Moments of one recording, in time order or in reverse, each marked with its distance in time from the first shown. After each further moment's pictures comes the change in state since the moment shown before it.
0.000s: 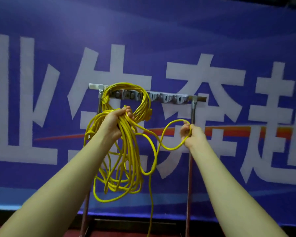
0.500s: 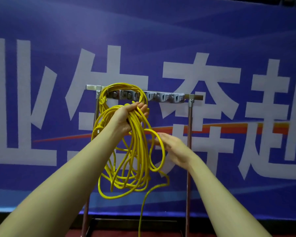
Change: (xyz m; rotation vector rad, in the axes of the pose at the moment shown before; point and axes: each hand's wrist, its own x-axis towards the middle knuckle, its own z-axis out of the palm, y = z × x) left_hand 0.007 -0.013 0.033 0.123 0.047 -0.050; right_hand -0.026 0.031 -0.040 -1.250 -0.560 -0.064
